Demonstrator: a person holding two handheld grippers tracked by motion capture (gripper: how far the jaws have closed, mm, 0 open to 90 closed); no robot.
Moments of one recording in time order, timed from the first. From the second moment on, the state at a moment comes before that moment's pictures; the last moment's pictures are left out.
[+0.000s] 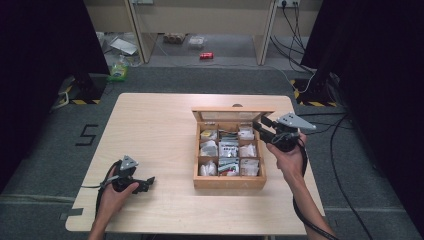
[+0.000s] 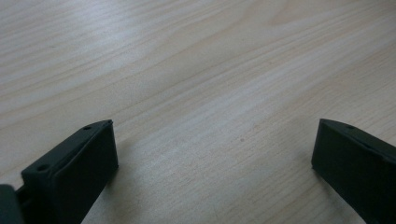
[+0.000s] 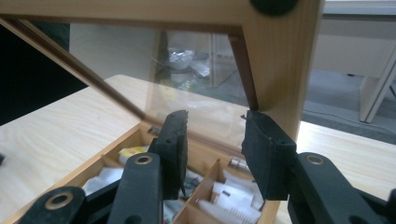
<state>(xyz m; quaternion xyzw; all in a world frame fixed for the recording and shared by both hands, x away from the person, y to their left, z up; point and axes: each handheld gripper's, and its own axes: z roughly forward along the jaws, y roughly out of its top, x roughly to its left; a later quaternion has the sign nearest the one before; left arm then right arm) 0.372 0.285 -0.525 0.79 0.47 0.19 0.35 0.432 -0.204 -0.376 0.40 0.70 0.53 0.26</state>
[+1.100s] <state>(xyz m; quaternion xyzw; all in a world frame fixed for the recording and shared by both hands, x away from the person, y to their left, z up) 0.372 0.286 -0.525 0.79 0.47 0.19 0.35 0.475 -0.190 -0.378 0.43 0.70 0.49 0.28</state>
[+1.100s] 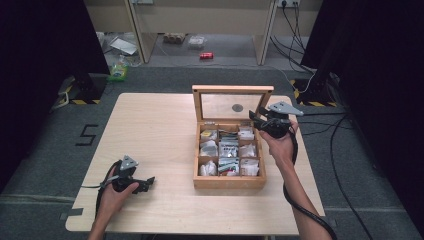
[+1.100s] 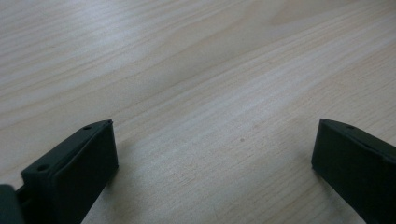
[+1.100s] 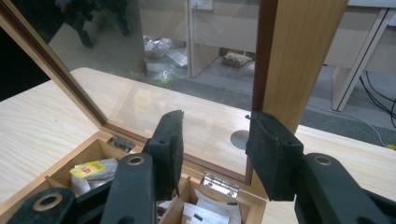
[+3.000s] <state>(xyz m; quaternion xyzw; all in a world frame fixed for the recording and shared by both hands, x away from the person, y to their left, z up) 0.372 0.286 -0.525 0.79 0.47 0.19 0.35 0.451 -0.184 -0.407 0.43 0.74 0.46 0.23</state>
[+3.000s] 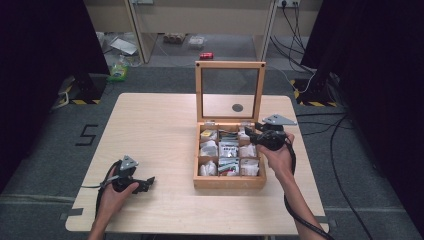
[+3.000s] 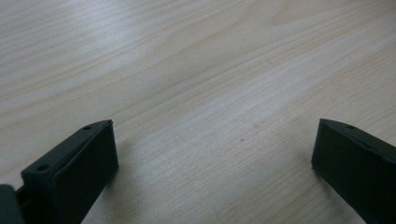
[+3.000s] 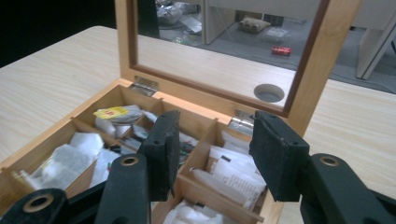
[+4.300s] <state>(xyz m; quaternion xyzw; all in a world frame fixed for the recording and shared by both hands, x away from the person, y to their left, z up) 0.372 0.285 -0.525 0.79 0.47 0.19 0.35 0.418 -0.200 -0.430 0.44 0.75 0.44 0.21</state>
